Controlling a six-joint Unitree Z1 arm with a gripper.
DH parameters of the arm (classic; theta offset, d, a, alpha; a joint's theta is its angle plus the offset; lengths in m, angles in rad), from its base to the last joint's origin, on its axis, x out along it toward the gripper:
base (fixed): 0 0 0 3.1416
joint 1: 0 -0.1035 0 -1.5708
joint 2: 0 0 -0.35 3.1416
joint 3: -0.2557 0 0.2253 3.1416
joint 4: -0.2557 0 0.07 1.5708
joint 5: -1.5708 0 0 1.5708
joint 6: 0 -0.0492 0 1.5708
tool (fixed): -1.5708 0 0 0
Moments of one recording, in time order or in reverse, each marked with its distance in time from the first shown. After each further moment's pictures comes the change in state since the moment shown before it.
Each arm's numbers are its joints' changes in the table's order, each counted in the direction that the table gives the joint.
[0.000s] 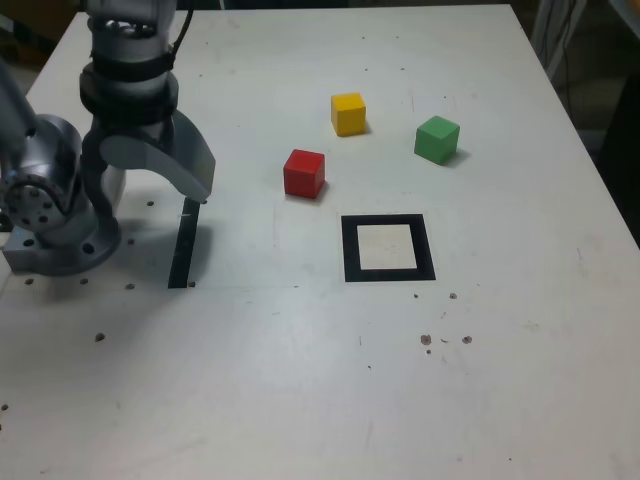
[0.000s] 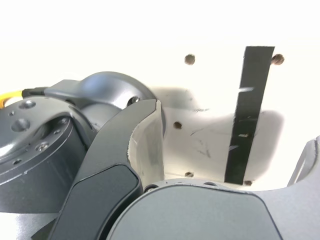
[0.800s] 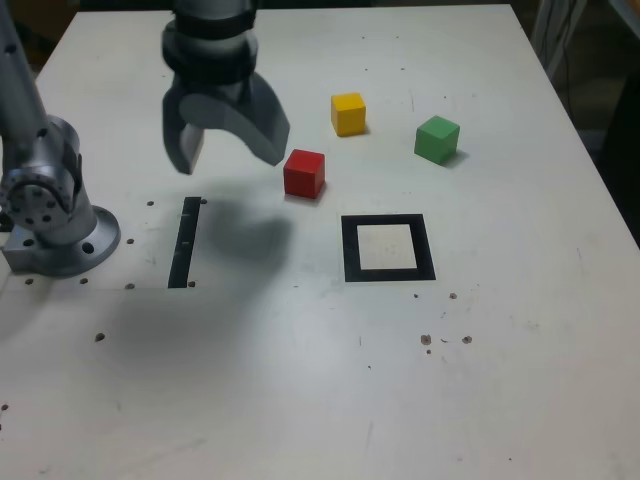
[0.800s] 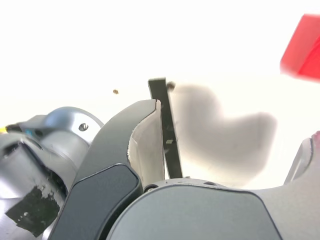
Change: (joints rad) arm -0.064 -0.204 -0.338 -0.073 -0.098 -0.183
